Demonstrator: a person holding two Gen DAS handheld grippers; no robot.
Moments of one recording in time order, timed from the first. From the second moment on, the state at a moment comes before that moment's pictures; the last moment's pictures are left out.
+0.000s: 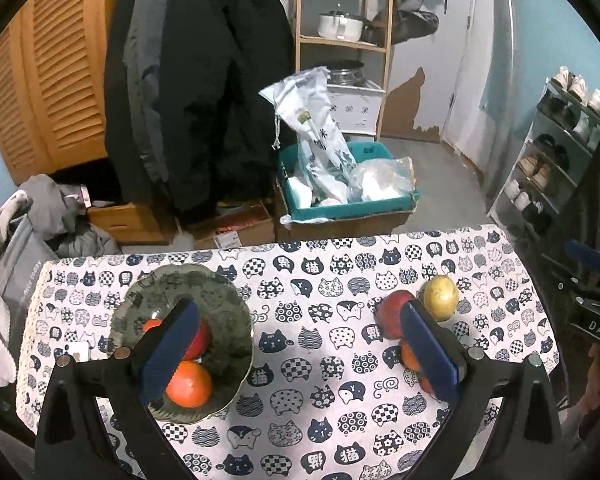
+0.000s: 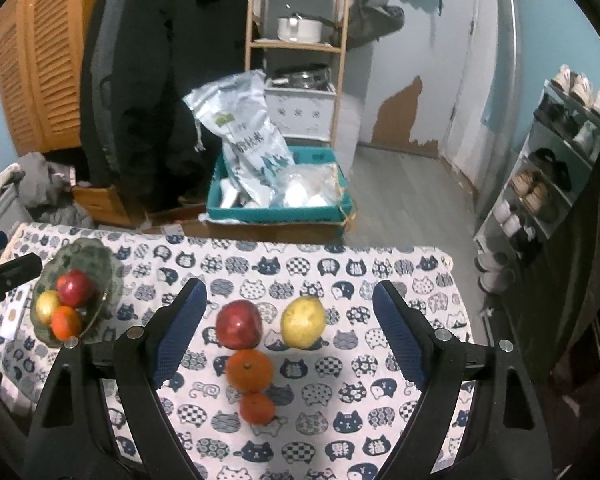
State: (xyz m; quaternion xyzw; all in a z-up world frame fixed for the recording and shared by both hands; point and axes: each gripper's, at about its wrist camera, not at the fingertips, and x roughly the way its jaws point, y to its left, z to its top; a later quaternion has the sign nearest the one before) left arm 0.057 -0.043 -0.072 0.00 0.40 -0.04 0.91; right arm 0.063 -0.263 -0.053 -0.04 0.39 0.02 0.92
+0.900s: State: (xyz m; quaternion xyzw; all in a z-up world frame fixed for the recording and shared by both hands) left arm 0.151 -0.103 -0.172 0.02 0.49 -0.03 0.87; right arm 0.161 -0.304 -0.189 0.03 0.54 0.01 0.84
